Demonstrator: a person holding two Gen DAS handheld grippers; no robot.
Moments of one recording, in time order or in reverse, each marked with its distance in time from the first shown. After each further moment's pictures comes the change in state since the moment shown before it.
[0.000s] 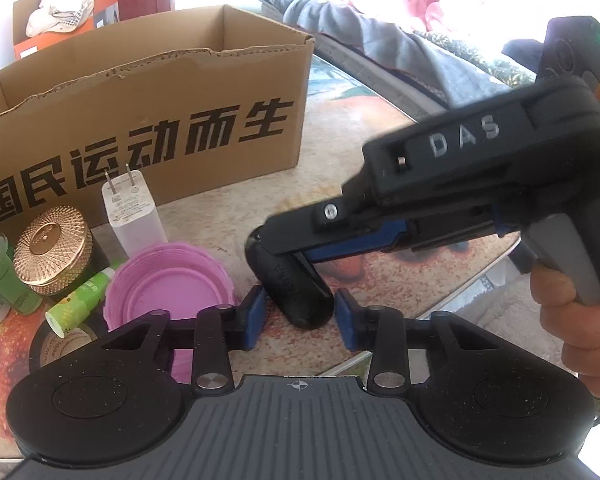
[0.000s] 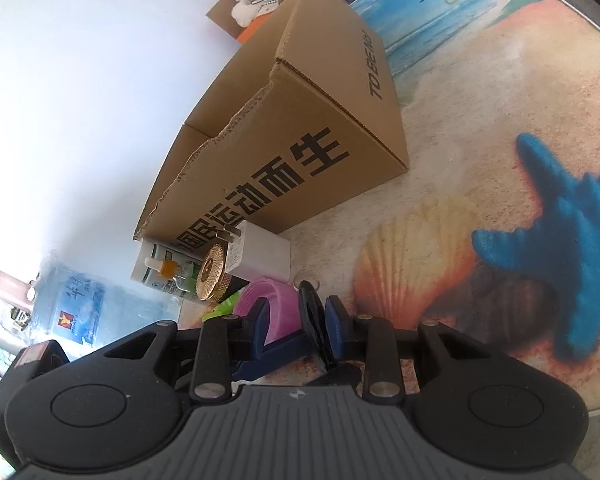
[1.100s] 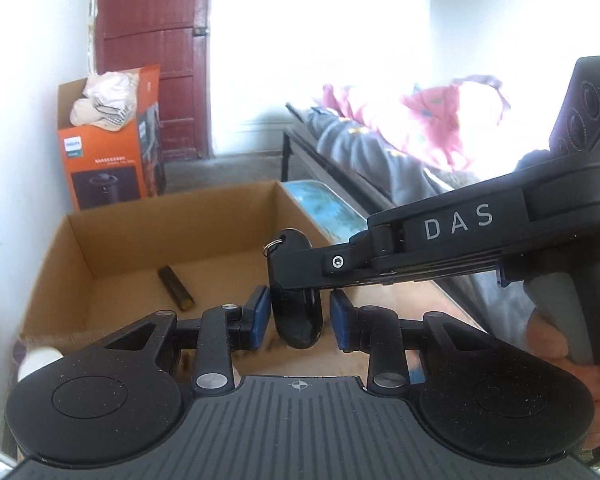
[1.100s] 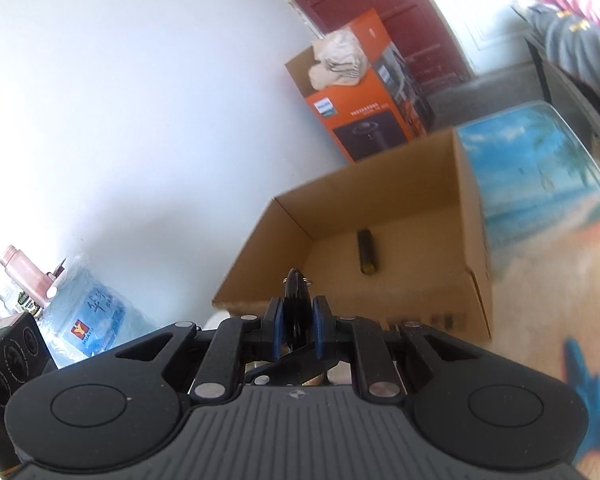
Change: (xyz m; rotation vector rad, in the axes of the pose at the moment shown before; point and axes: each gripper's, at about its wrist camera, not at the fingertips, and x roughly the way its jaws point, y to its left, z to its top) left arm -0.086 0.017 0.085 -0.029 -0.308 0.092; right arm -0.040 0.133 0.065 -0.291 -0.184 -0.001
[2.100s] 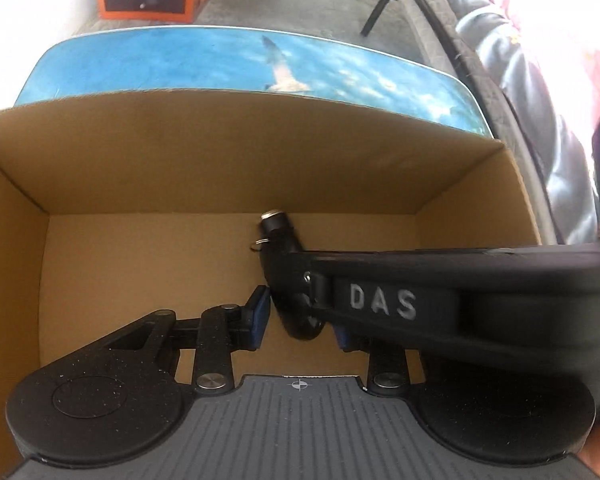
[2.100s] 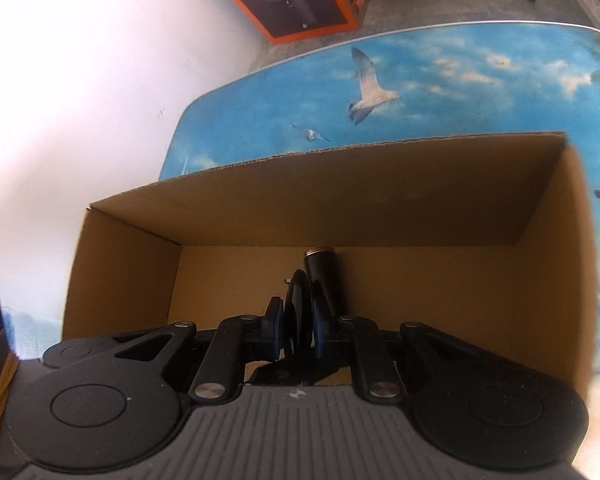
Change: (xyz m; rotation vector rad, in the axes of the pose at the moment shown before) left arm 0.220 0.145 0.058 -0.373 0.603 0.014; right arm 0.259 -0.096 0.102 0.140 0.491 -0.241
